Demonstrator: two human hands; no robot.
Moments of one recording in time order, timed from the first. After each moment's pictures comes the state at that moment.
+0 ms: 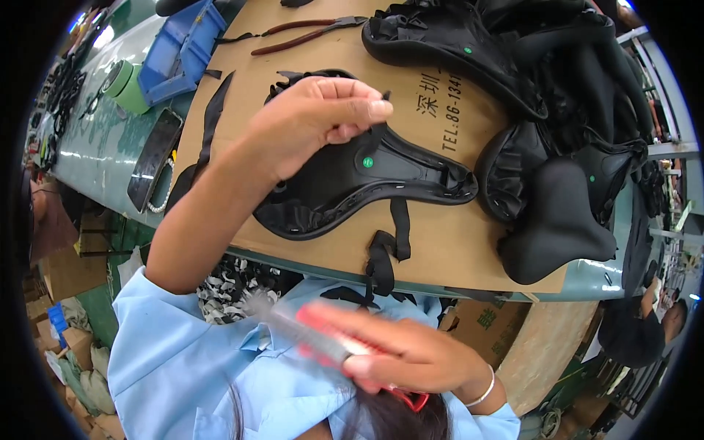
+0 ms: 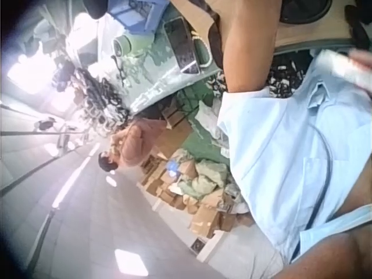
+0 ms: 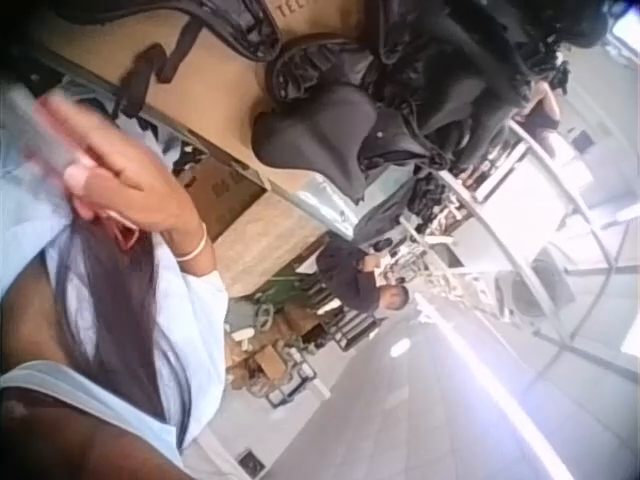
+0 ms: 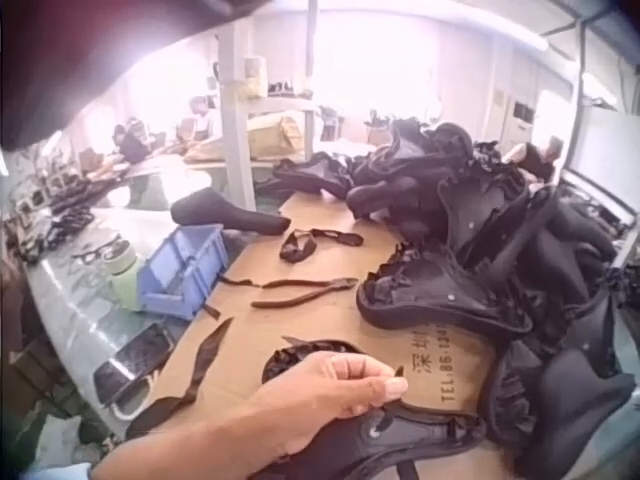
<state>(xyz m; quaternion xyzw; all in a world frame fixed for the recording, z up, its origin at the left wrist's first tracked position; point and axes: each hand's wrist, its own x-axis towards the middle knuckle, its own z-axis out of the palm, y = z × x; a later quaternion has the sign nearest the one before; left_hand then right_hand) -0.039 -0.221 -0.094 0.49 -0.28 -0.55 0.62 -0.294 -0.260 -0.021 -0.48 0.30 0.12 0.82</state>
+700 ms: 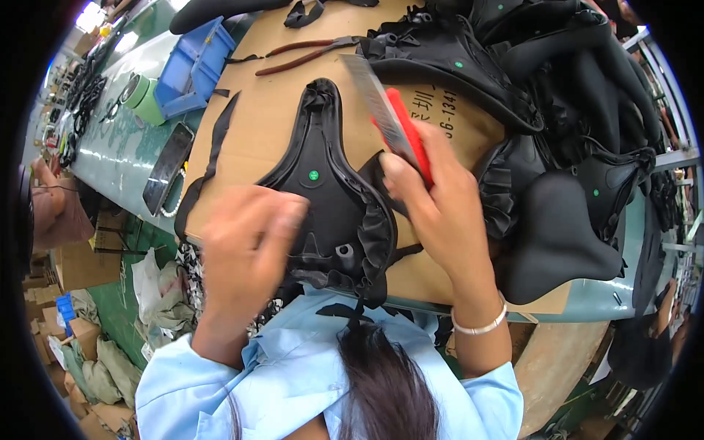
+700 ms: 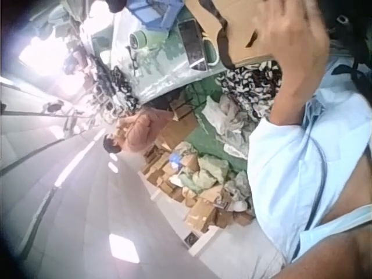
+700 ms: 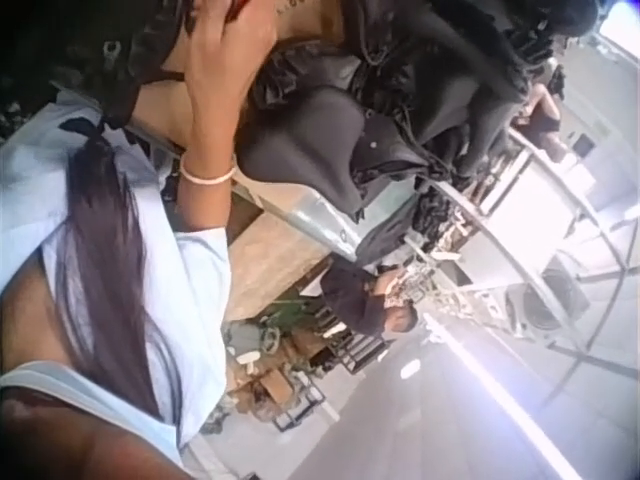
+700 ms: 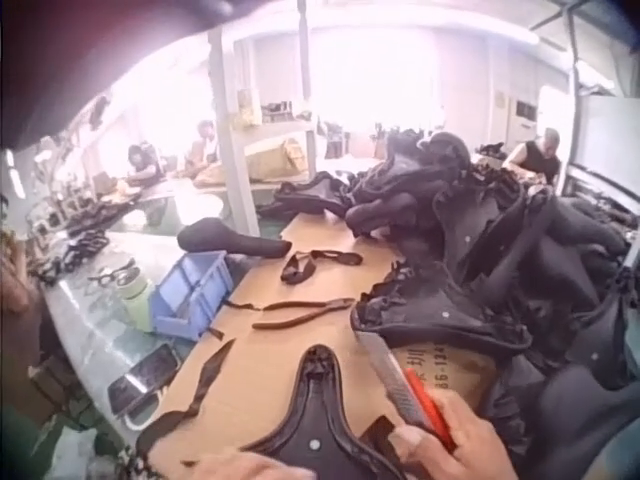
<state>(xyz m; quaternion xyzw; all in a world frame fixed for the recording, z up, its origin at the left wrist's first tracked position) -0.127 -0.142 -0.065 0.83 -0.42 0.04 0.36 -0.219 -0.329 -0.069 -0.78 0.23 -0.18 0.55</state>
